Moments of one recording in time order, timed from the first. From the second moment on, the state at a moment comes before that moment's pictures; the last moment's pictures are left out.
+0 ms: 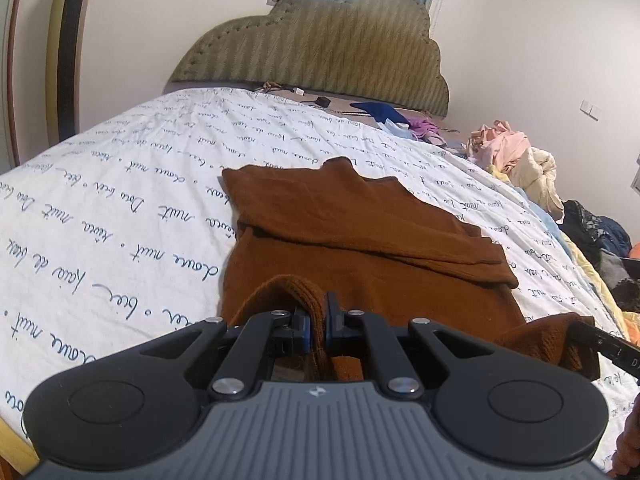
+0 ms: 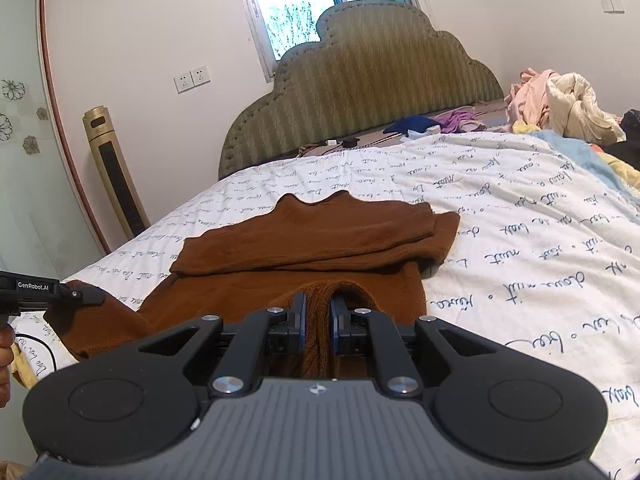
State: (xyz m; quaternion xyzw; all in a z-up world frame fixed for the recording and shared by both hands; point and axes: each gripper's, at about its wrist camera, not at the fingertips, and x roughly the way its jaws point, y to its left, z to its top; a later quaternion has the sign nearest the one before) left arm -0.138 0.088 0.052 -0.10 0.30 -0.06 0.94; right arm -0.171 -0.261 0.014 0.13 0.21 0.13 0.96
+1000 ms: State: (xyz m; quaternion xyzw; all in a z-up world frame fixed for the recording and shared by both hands) left arm -0.095 0.073 0.058 -0.03 0.30 -0.02 0.95; right arm -0.138 -0.248 0.027 0.10 0.19 0.10 0.97
